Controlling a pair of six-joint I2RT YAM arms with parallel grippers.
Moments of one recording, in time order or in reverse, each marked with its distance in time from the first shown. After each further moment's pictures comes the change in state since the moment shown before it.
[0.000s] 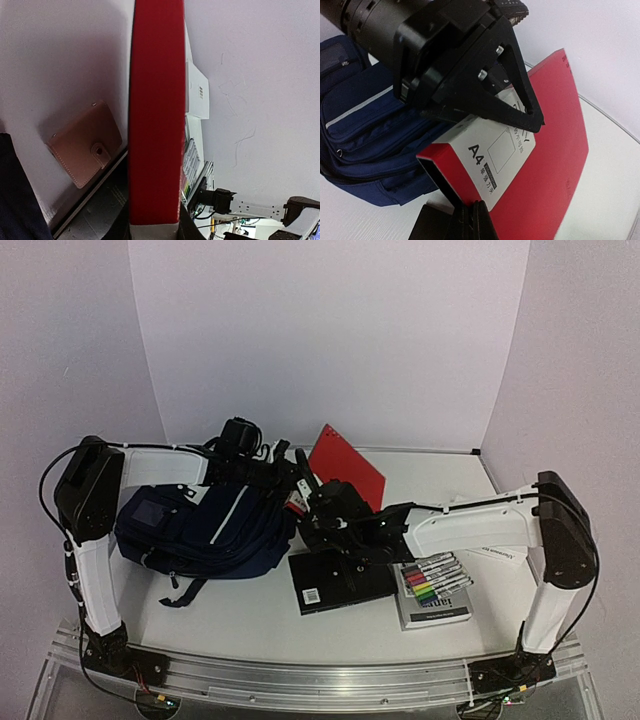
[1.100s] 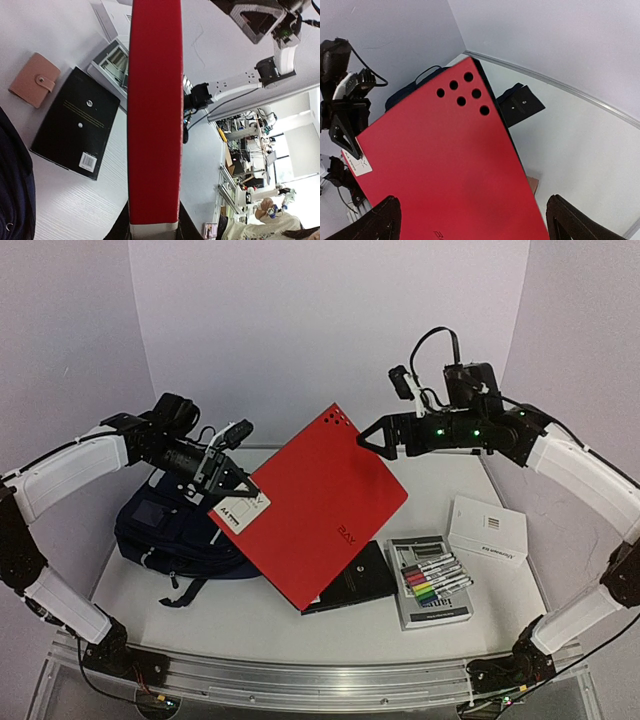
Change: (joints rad) left arm 0.097 -0.485 -0.062 -0.726 0.352 0.727; right arm -0.447 -0.410 0.212 -0.518 -0.773 0.042
